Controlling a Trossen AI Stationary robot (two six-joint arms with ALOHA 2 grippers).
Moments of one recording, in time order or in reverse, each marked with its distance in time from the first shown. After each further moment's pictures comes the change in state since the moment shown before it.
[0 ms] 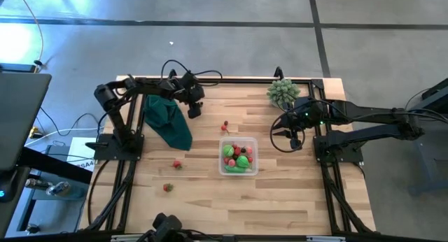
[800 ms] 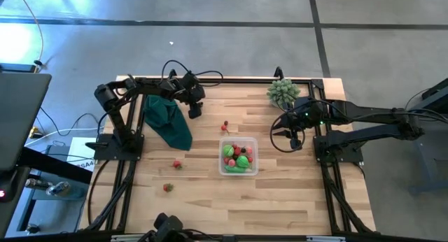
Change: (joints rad) left arm -0.007 0.001 0.003 0.008 0.000 0.006; right arm 0.000 0.000 0.000 0.000 0.000 0.000
